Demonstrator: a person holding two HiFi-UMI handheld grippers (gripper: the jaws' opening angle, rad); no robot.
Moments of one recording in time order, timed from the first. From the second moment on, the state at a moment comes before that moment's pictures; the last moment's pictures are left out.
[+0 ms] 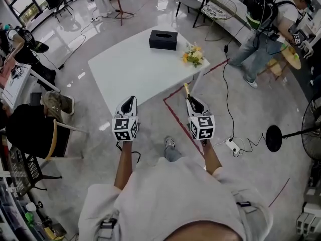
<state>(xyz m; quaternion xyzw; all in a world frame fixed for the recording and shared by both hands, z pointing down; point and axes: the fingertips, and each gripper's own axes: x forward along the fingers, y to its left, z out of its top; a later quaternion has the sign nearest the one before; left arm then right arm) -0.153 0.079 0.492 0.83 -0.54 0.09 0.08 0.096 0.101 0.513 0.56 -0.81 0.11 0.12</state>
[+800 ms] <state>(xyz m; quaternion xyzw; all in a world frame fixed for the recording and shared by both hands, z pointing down) -0.111 -0.060 0.496 0.82 -0.56 0.10 0.08 0.123 -0.048 0.521 0.53 -0.83 0.11 0.12</state>
